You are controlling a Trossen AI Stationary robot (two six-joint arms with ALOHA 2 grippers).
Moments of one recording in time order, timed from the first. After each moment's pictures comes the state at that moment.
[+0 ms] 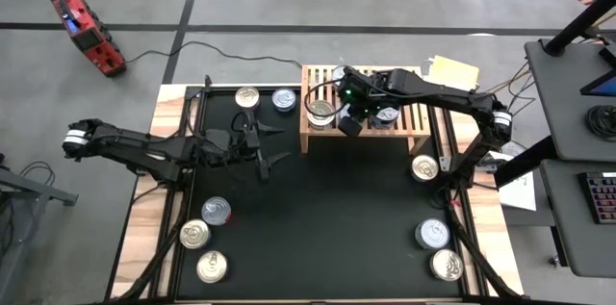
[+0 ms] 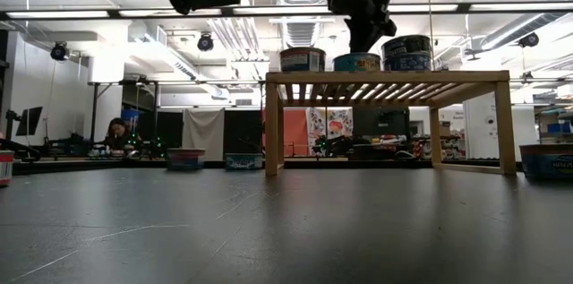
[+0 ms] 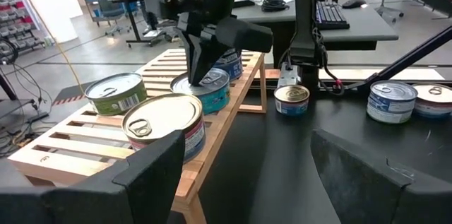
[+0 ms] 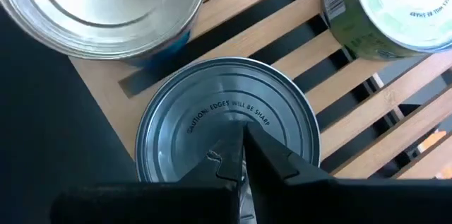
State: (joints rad) left arm -0.07 1.06 0.68 0.24 -0.38 0.05; right arm -0.33 1.68 1.64 -1.13 0.17 0.18
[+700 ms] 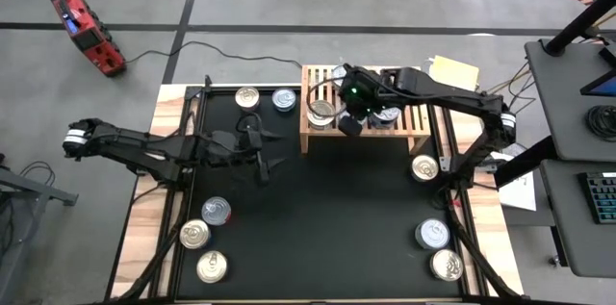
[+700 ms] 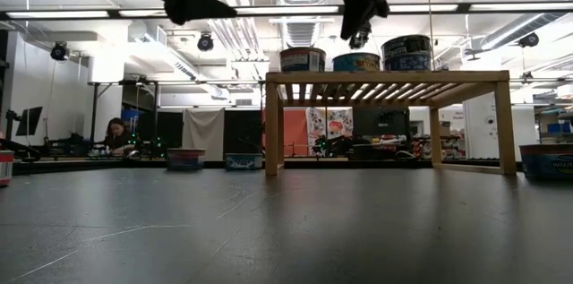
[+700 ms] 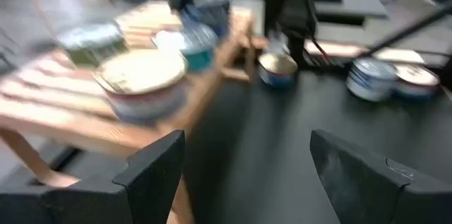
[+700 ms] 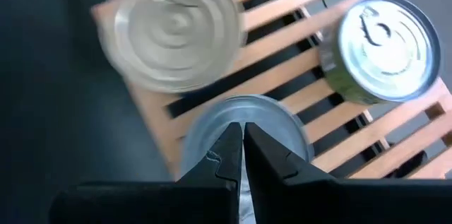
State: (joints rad) left arm -0.09 1.06 0.71 0.06 -0.34 -0.11; right arm -0.27 1.63 1.72 -1.12 0.18 0.13
